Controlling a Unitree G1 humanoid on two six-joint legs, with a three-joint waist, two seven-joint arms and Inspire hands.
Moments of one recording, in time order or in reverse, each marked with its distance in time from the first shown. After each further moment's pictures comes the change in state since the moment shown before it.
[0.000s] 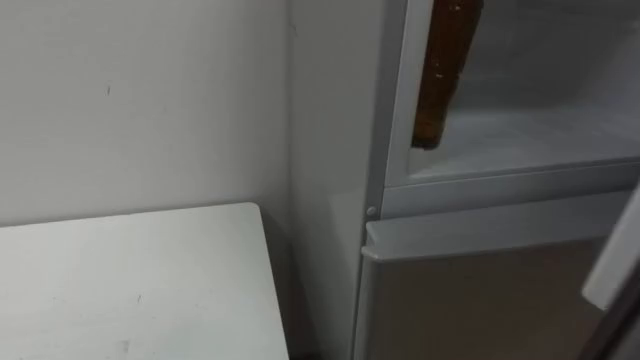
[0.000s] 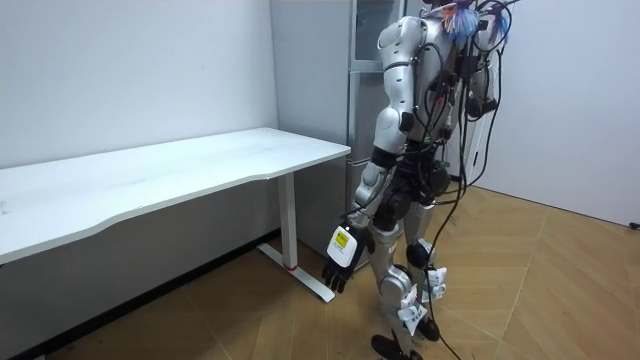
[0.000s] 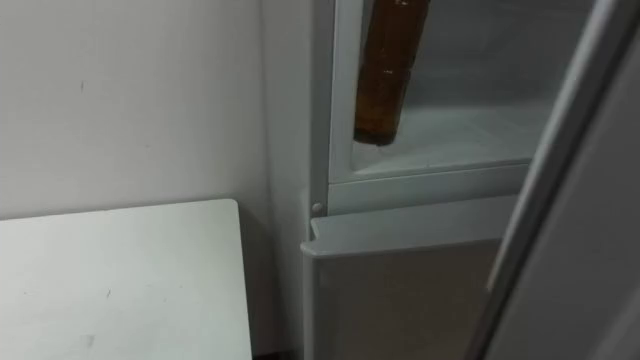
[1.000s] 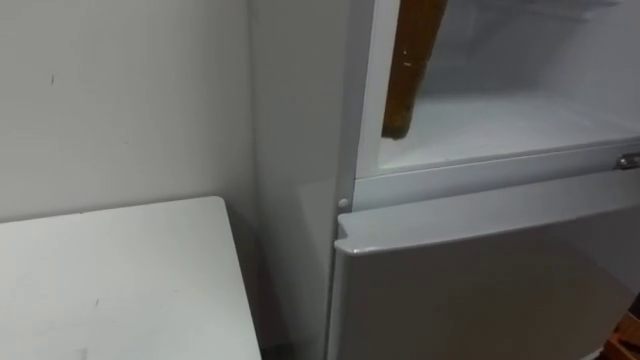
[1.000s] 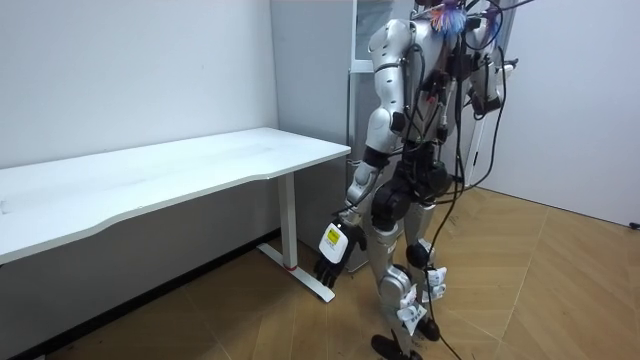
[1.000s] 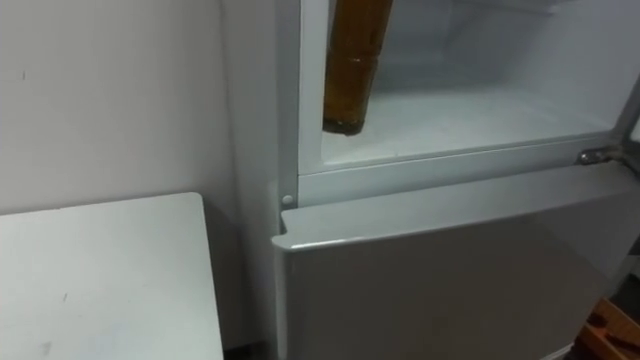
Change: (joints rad) left arm 0.025 -0.009 0.076 -0.037 0.001 -0.029 0.001; right arm 0.004 -0.015 -0.169 0.088 -0.073 0.001 -0.116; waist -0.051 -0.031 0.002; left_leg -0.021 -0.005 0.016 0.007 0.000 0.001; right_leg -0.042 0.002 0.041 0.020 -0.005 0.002
